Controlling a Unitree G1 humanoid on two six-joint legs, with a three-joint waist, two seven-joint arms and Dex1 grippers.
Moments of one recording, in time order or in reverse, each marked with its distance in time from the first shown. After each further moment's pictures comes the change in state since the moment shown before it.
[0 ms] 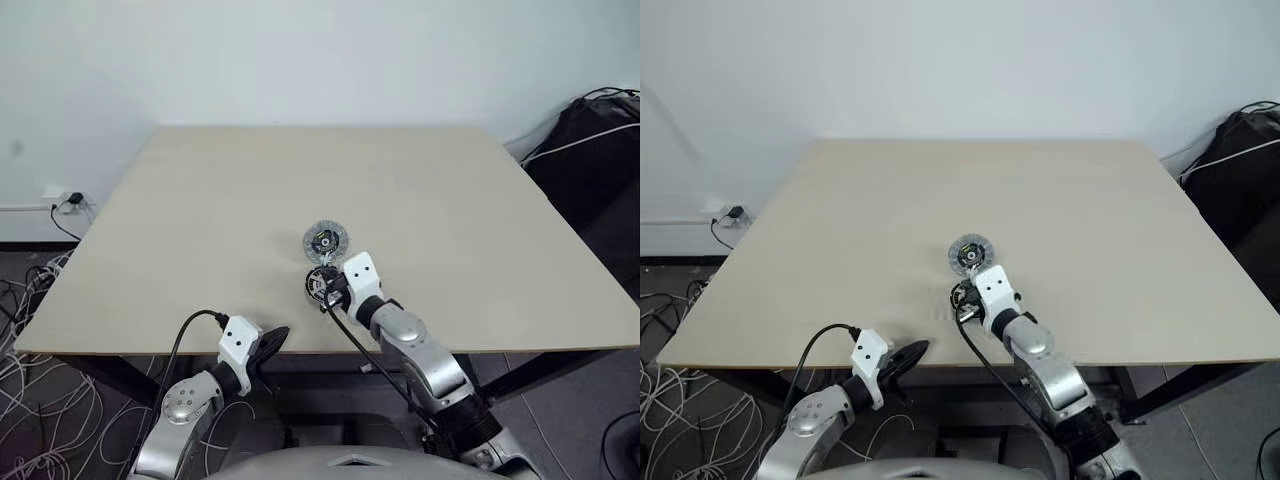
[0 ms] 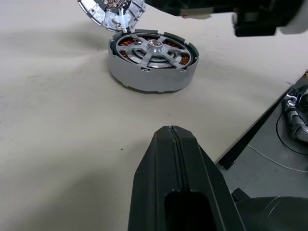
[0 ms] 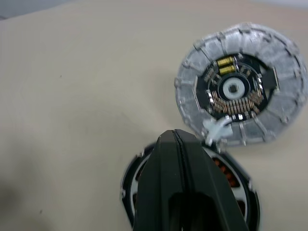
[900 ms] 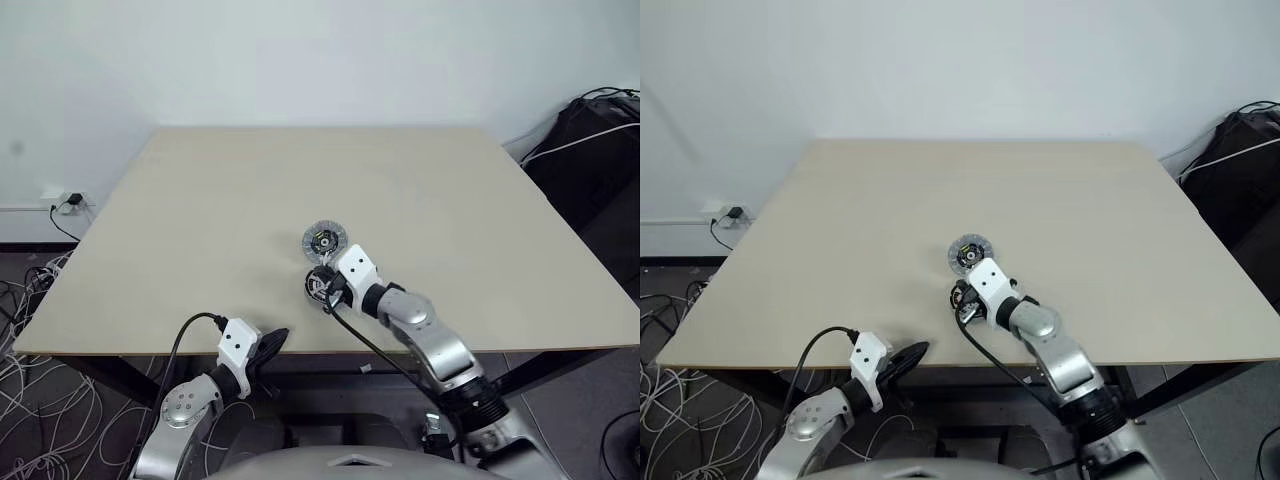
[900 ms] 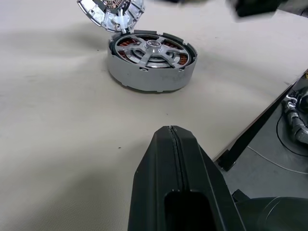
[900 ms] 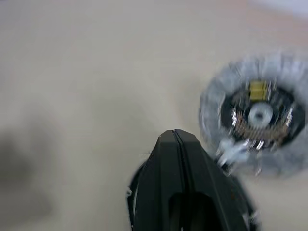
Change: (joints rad) left arm 0.012 -0.004 0.000 0.004 0.000 -0.021 0.000; right arm -0.089 -0.156 0.015 -0.071 -0.127 0.042 0.329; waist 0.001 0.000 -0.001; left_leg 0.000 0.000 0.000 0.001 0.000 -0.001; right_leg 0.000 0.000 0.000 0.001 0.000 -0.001
